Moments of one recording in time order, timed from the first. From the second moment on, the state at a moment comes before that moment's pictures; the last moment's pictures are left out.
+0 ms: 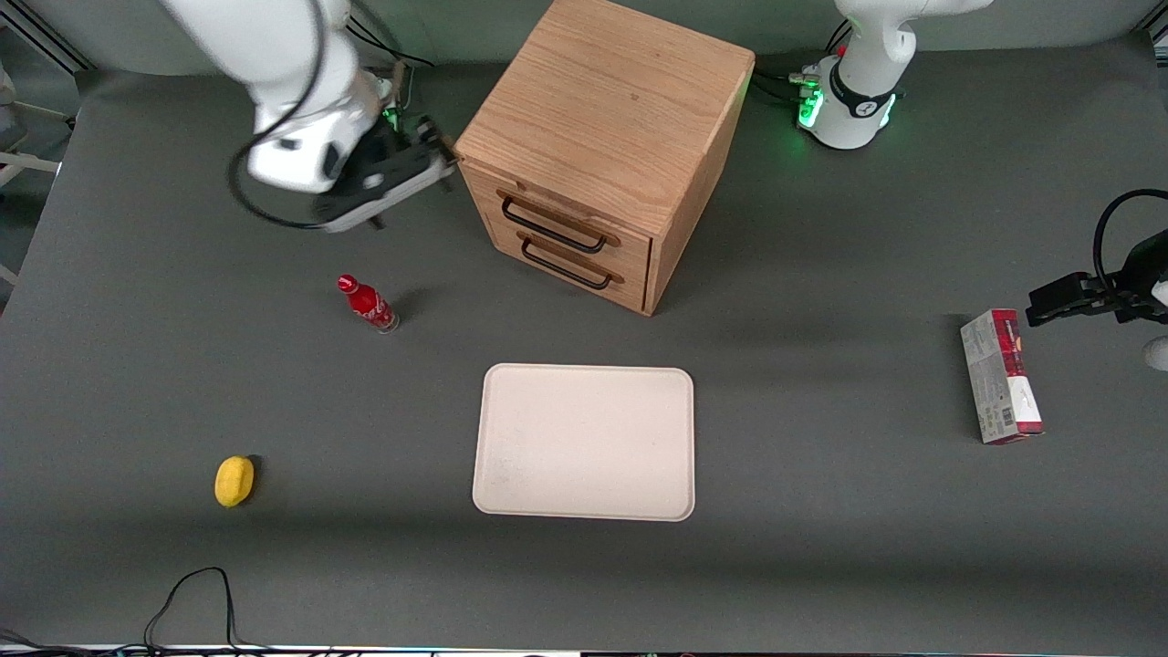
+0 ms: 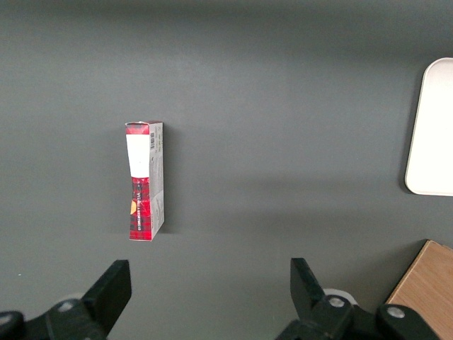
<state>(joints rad) 0.07 0.07 0.58 -1.55 0.07 1.62 0.09</state>
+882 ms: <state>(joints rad) 0.08 0.44 0.71 -1.56 0.07 1.75 -0.22</state>
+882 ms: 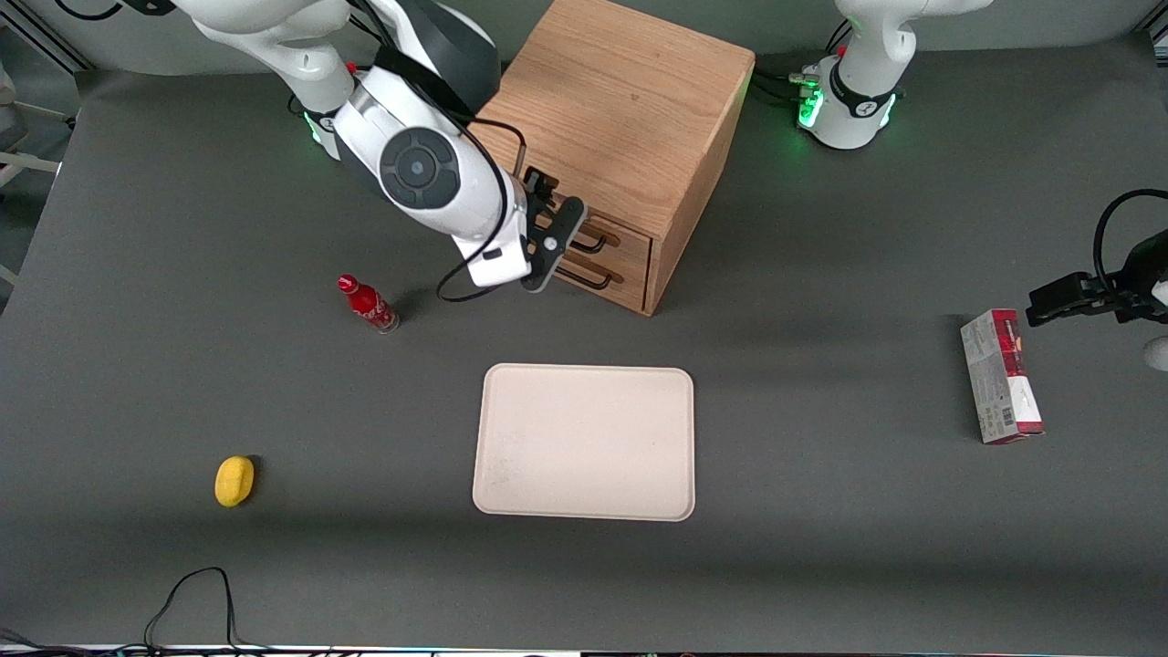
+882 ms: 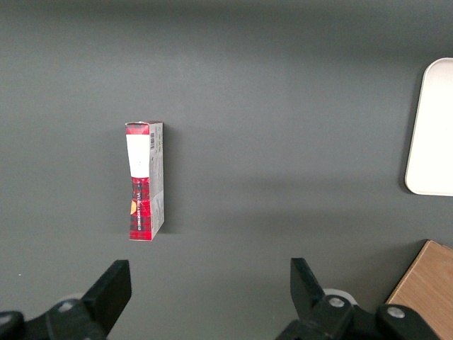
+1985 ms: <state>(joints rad) 0.09 0.46 0.72 -1.61 0.01 1.84 -0.24</state>
